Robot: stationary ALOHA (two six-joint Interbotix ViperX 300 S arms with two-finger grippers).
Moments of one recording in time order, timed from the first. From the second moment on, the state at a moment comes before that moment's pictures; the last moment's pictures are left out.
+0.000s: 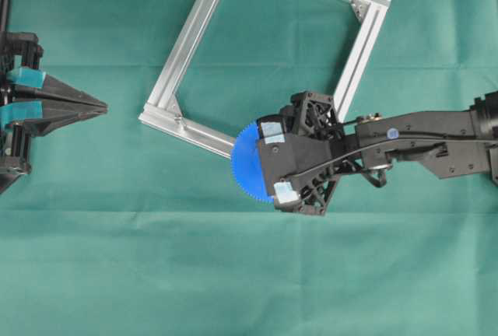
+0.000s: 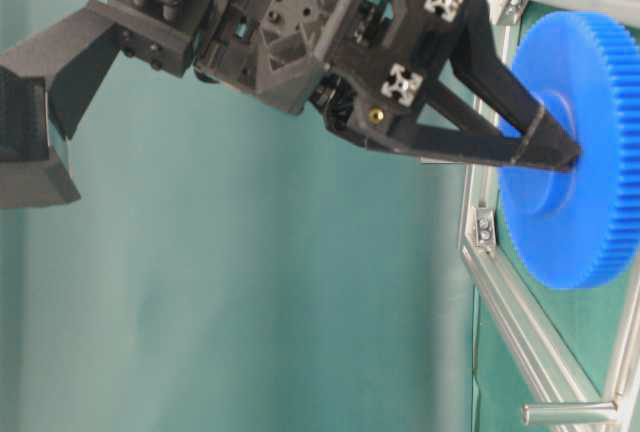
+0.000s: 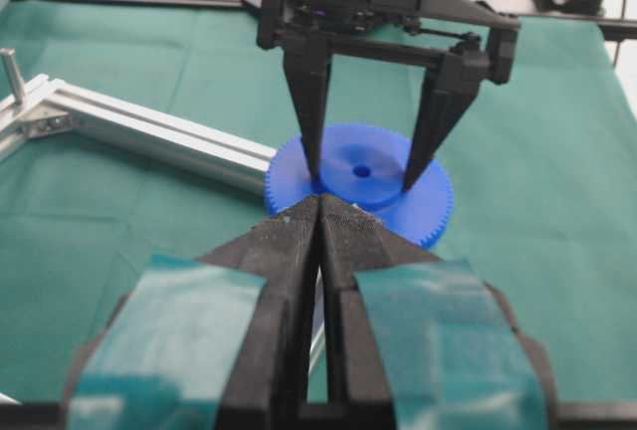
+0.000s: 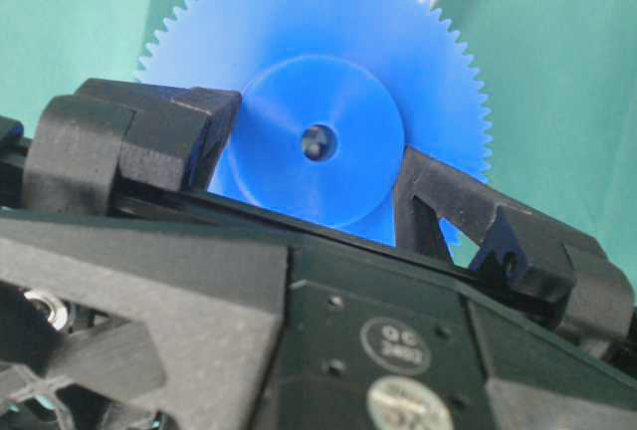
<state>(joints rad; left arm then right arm) 0.02 -0.97 1.17 -0.02 -0.09 -0.01 0.11 0.07 0.37 -0.19 0.68 0.50</state>
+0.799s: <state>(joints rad) 0.02 -0.97 1.17 -0.02 -0.09 -0.02 0.10 0.05 0.43 -0.19 0.62 0.52</state>
